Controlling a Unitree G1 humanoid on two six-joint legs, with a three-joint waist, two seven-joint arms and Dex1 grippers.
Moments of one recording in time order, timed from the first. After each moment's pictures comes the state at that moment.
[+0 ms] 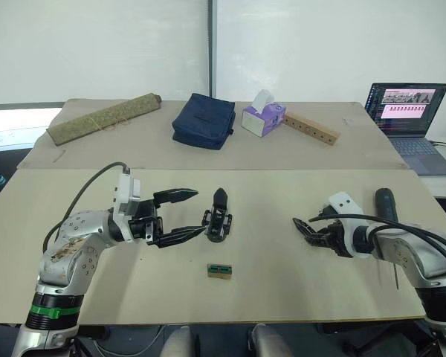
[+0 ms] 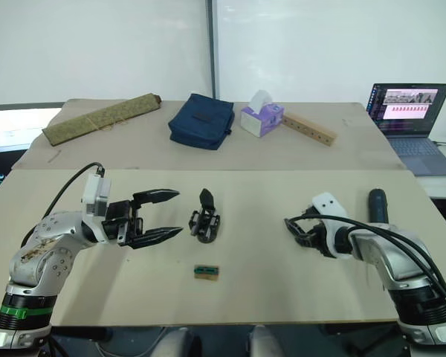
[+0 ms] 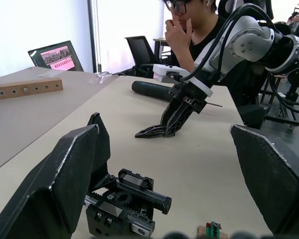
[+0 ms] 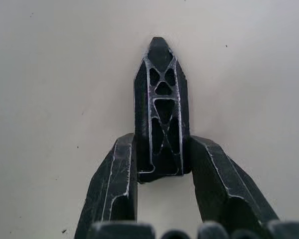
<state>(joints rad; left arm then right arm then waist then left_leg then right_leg) -0.28 0.61 0.10 -0.20 -0.67 0.33 -1.20 -0.34 -0.81 0.02 -0.25 0.45 1.21 0.59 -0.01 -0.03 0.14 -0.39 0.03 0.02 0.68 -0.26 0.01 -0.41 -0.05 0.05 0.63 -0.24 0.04</state>
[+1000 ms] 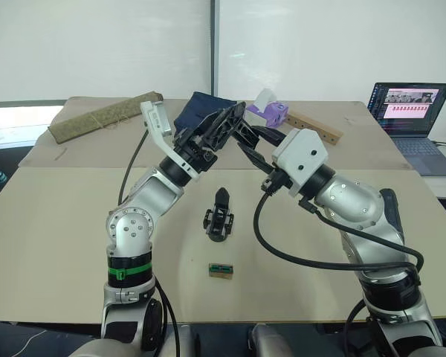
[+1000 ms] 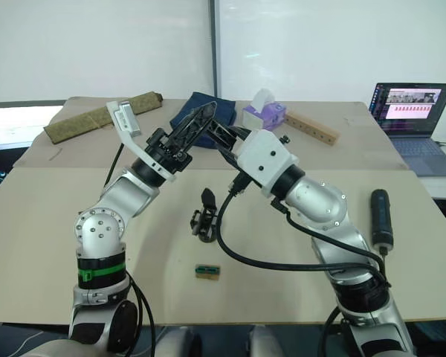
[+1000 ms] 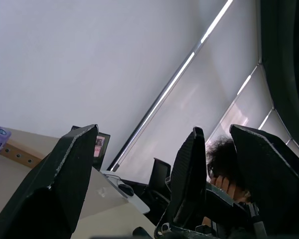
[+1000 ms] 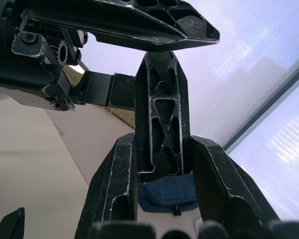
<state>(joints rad) -0.64 0.09 0.19 -0.23 -1.06 0.67 -0.29 -0.56 -0.48 0.17 -0.51 0.04 0.37 0.45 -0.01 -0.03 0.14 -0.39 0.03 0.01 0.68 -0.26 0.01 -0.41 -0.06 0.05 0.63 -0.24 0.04</state>
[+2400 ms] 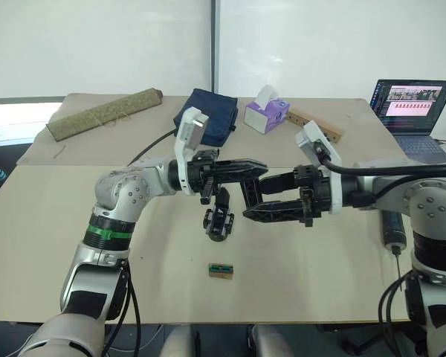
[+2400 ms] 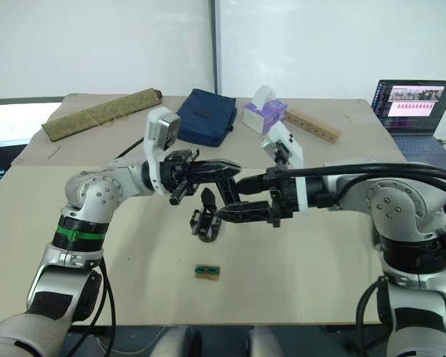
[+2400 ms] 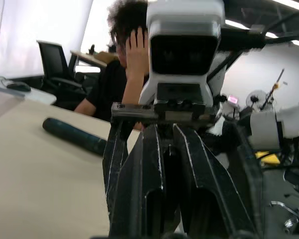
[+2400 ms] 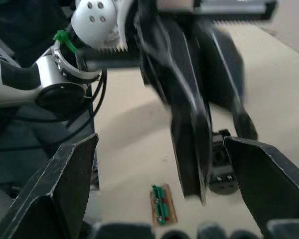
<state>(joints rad) -0.85 0.42 -0.11 0.07 -0.87 0.82 -1.15 -0.82 -0.70 -0.03 -0.37 1.03 1.36 0.78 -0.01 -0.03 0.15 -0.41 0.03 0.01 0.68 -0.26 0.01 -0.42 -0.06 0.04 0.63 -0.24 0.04</state>
